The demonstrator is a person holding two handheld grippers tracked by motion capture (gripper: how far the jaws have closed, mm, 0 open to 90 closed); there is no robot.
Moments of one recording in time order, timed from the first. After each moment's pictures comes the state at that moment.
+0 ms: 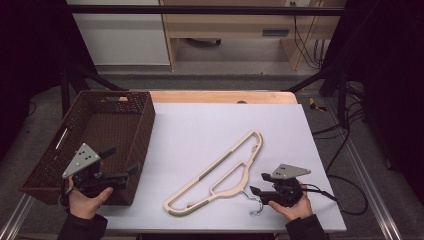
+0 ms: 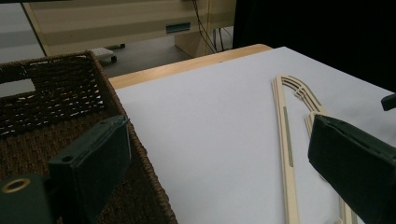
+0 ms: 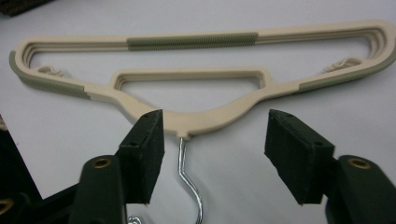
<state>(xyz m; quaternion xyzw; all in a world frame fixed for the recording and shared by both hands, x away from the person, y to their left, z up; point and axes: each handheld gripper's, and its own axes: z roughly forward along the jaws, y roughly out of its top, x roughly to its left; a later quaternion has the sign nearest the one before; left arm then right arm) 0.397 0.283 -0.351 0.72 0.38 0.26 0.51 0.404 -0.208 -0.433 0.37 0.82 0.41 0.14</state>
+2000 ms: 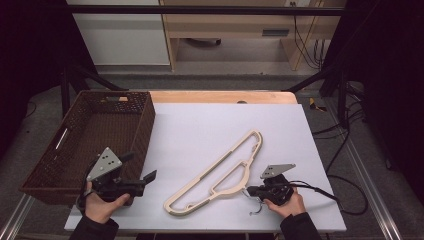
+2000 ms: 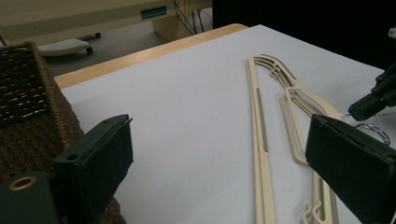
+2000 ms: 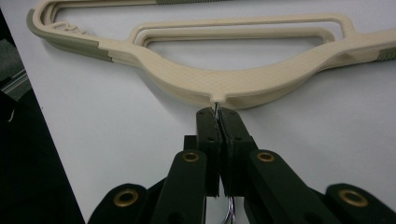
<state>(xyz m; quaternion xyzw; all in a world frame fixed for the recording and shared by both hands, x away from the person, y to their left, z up) 0.394 0.246 -0.360 0.76 0.35 0.23 0.49 0.422 -0.197 -0.453 0.34 0.86 0.37 0.05</state>
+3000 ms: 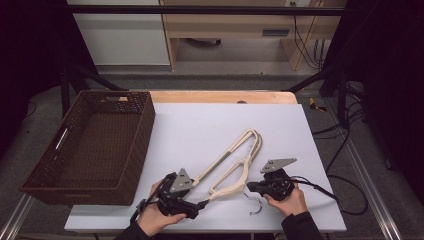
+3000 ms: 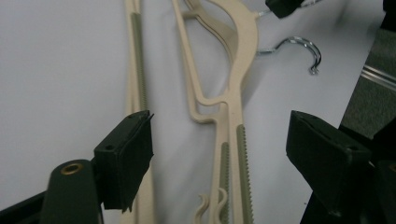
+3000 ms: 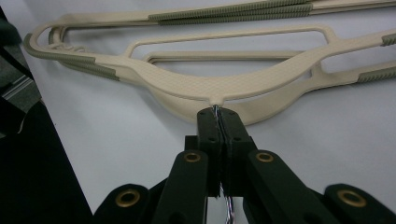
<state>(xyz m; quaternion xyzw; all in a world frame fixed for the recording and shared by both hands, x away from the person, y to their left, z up) 0.392 0.110 -0.421 0.88 0.26 0.10 0.37 0.426 -0.193 -0.434 0.35 0.86 0.37 0.05</state>
